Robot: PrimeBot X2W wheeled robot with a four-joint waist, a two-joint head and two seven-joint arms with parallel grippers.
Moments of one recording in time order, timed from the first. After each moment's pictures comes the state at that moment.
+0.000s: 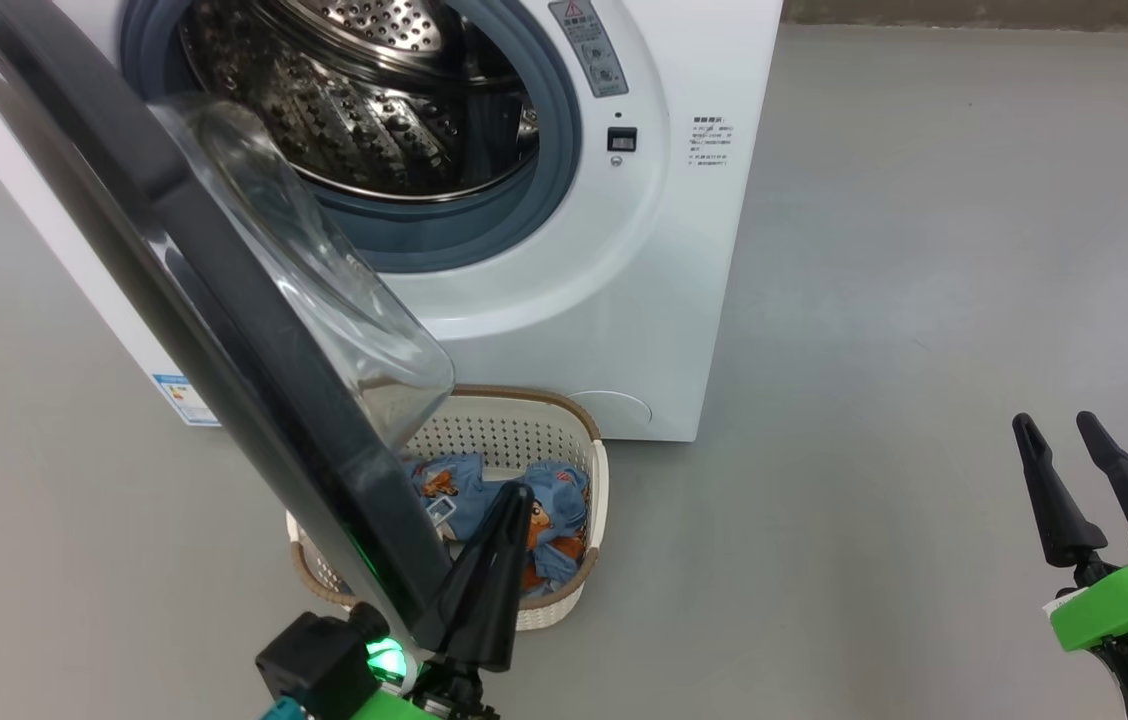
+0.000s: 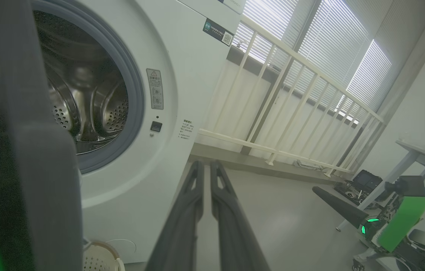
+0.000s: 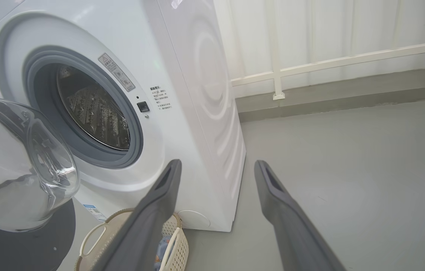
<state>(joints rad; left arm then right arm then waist) -0.09 0.05 -0.49 -0.02 -0.53 -0.08 -0.21 -0.14 -0.47 0.22 0.26 0.79 0.12 -0.25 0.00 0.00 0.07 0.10</state>
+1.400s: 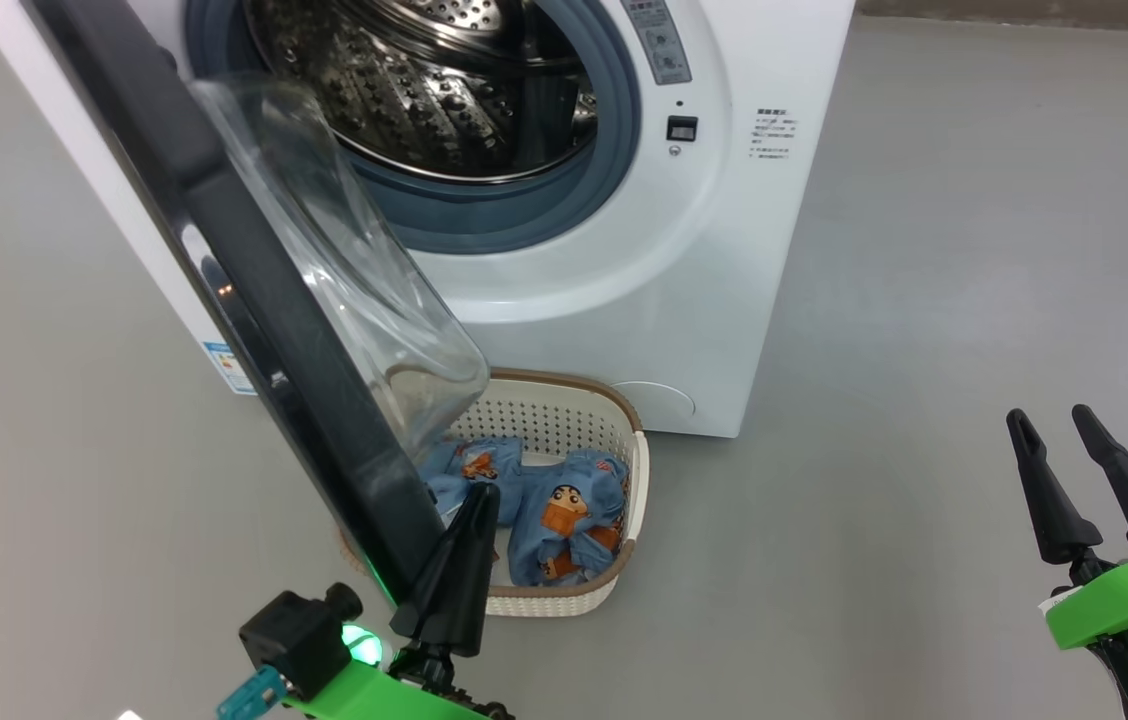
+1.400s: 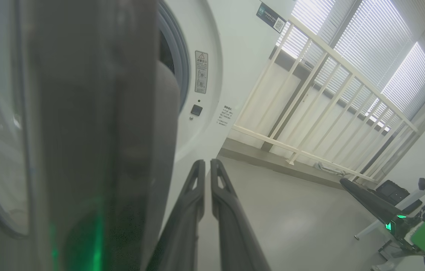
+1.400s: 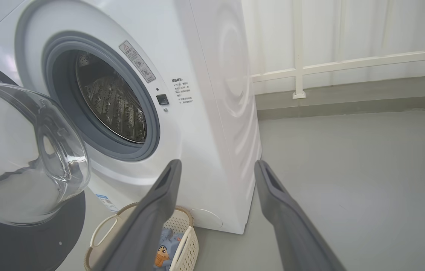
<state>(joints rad) -0.14 0.03 -0.41 0.19 -0.58 -0.05 -0.25 -0.14 -0.47 0.22 0.25 0.76 0.12 -0.25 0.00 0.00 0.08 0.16</state>
